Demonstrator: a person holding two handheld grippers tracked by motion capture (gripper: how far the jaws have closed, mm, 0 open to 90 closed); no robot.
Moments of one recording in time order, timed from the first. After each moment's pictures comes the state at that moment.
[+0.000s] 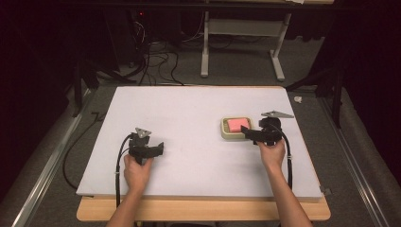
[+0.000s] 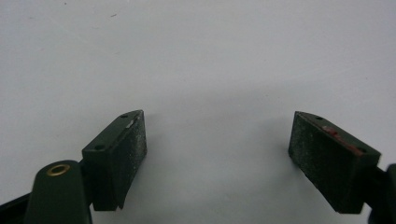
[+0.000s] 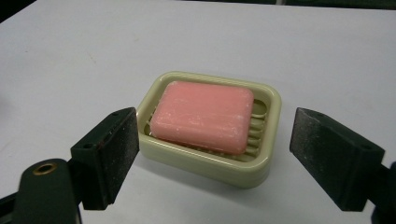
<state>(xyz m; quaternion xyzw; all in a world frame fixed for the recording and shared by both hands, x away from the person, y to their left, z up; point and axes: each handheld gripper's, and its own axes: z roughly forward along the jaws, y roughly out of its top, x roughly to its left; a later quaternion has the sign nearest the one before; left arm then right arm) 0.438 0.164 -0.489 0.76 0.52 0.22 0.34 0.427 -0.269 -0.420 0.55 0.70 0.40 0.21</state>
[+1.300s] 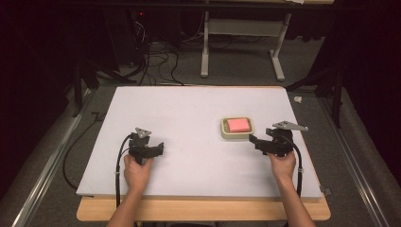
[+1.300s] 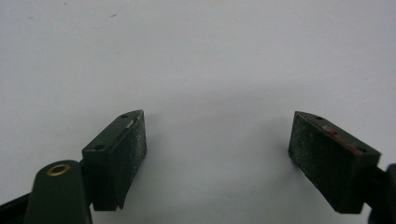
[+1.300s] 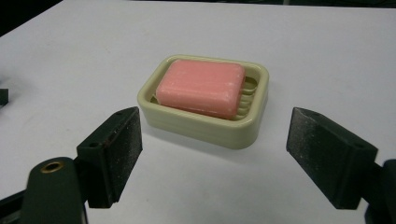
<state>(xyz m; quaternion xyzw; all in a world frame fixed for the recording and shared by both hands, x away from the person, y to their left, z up) 0.438 0.164 -0.489 0.76 0.52 0.22 0.34 0.388 -0.291 -0.424 0.53 0.70 0.42 0.21</state>
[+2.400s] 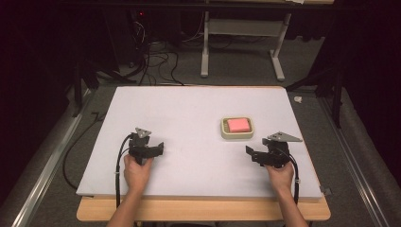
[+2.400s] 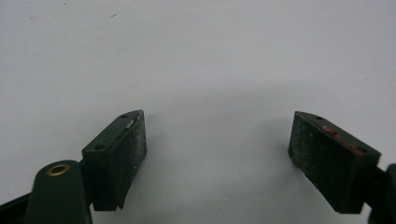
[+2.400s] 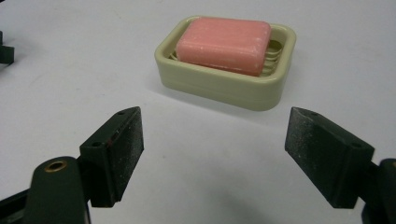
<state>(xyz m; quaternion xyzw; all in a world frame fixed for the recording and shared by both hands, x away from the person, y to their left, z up) 0.438 0.164 -0.489 0.76 0.52 0.22 0.34 0.365 -0.280 -0.445 0.52 0.72 0.41 0.21</state>
